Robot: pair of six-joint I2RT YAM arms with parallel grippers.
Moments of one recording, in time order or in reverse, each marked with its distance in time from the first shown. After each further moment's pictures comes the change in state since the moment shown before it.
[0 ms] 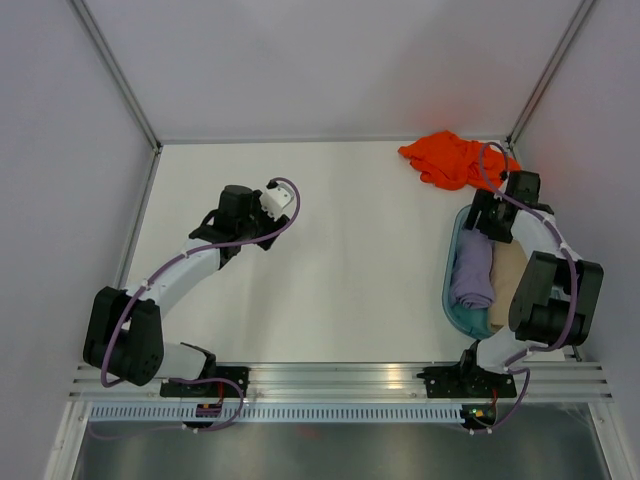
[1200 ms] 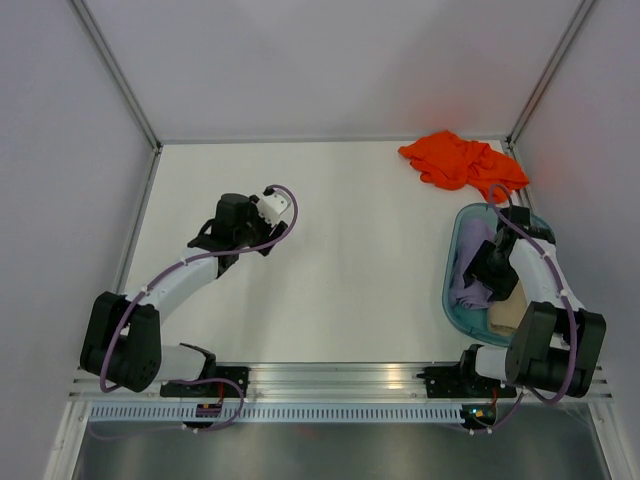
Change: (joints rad) left arm 0.011 -0.034 -0.094 0.090 0.001 0.000; right arm 0.024 -0.293 -0.192 -0.542 0.190 0.294
